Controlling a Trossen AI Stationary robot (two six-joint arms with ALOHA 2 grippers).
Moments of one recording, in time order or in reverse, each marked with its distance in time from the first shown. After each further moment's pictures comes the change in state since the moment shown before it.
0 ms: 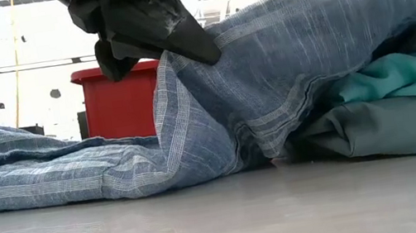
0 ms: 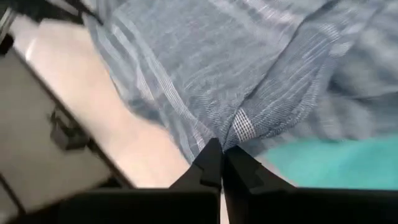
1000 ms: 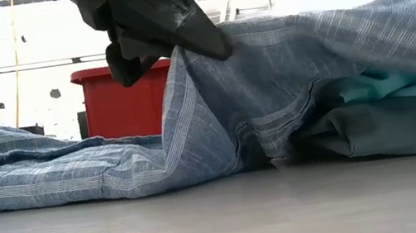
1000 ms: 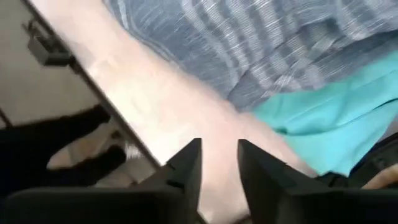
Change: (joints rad) left arm 0.033 0.002 -0.001 0.042 0.126 -0.011; right arm 0.033 -0.117 0.007 -0.091 -0.271 -0.102
